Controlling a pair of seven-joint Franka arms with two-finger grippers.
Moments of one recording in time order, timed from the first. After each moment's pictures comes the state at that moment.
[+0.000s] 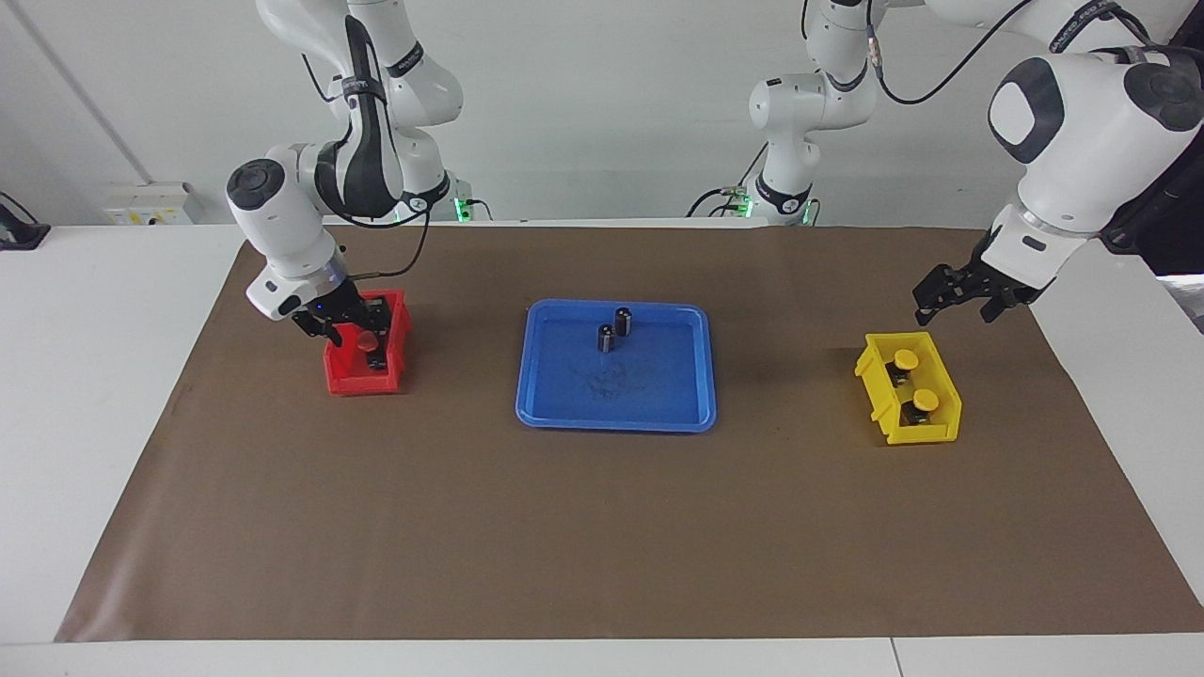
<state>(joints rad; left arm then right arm) 0.00 0.11 -0.05 -1.60 0.00 1.68 0.00 0.07 -0.08 -0.11 -2.36 0.04 2.26 -0.12</state>
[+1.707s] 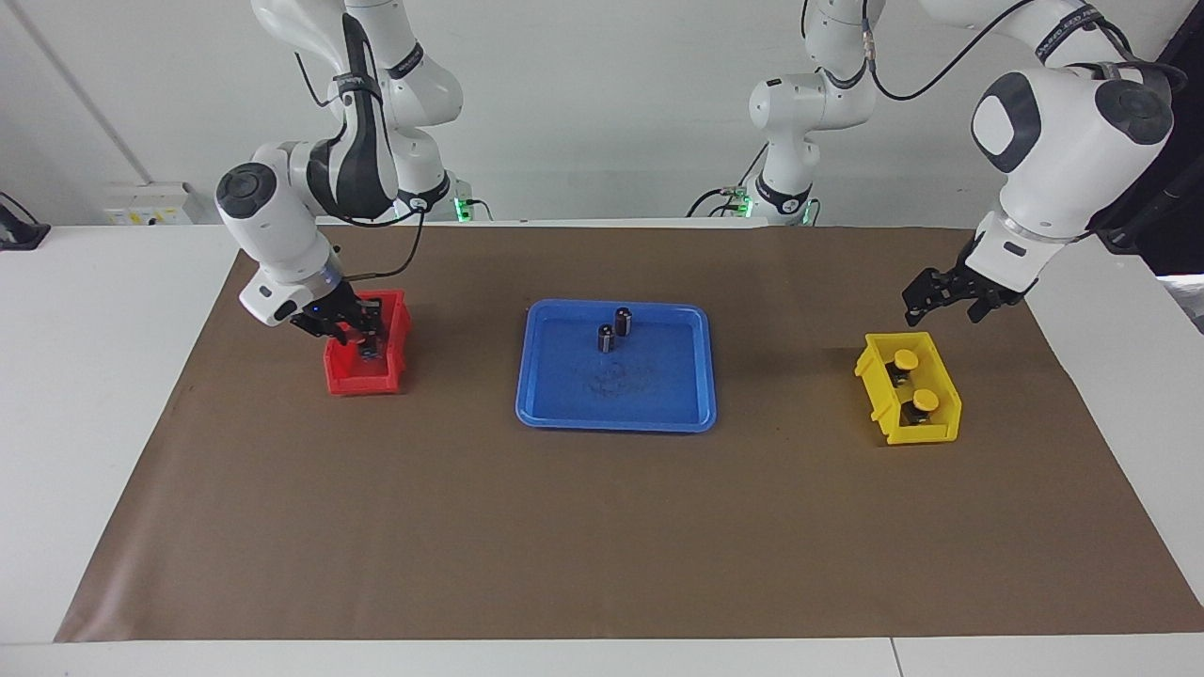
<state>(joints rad) 0.00 0.06 -0.05 -1.74 0.00 1.77 0.00 0.08 -0.02 -0.11 -2.08 0.00 1.93 -0.13</state>
